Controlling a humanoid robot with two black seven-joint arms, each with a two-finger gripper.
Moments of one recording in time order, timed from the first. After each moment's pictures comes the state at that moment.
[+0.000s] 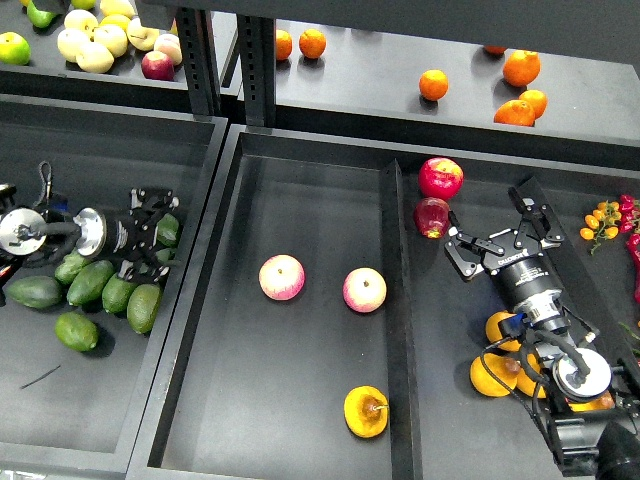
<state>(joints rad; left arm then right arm) -0.59 0.23 -1.12 -0.64 0.06 -0.49 0.49 0.41 0.01 1.38 0.71 -0.01 0.58 -0.31</state>
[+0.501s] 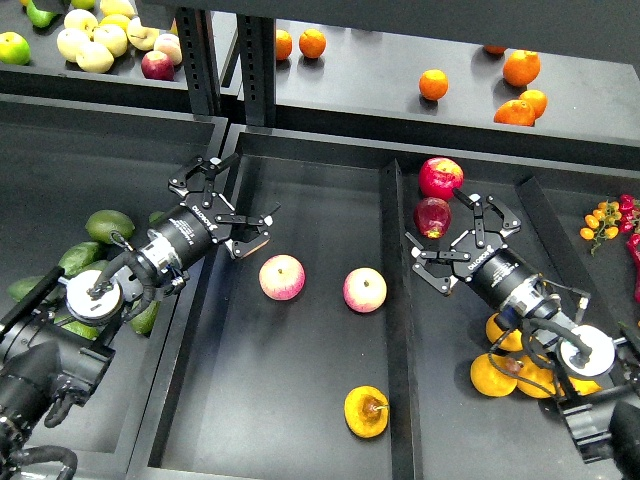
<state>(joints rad) -0.27 0.00 -1.46 -0.97 0.06 -0.49 0.41 0.55 -0.19 1.05 0.72 -0.04 0.58 -0.42</state>
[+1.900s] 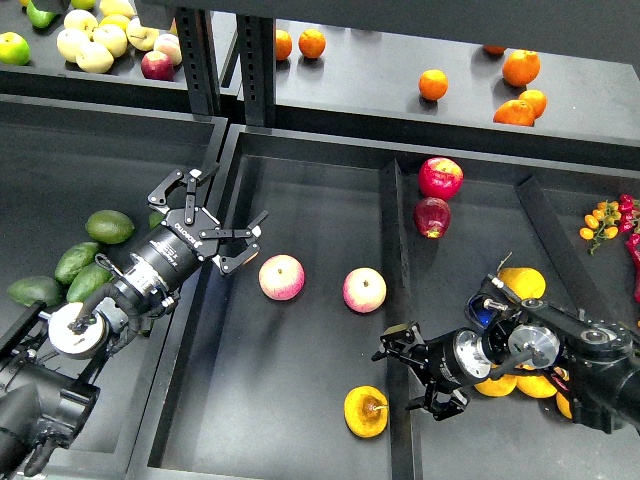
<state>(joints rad) -0.17 0.00 -1.45 -1.08 0.04 -0.49 0.39 0.84 -0.08 0.03 0.56 -0.21 0.58 -0.49</state>
